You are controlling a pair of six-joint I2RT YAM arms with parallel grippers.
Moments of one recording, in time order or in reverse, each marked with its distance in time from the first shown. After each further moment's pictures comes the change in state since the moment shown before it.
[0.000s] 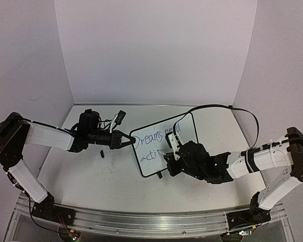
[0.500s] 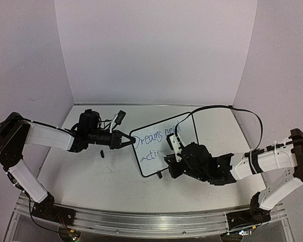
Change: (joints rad) left arm 0.000 0.002 0.000 0.001 -0.001 -0.002; right arm 0.016 -0.034 -0.023 -0.020 -0.020 0.017
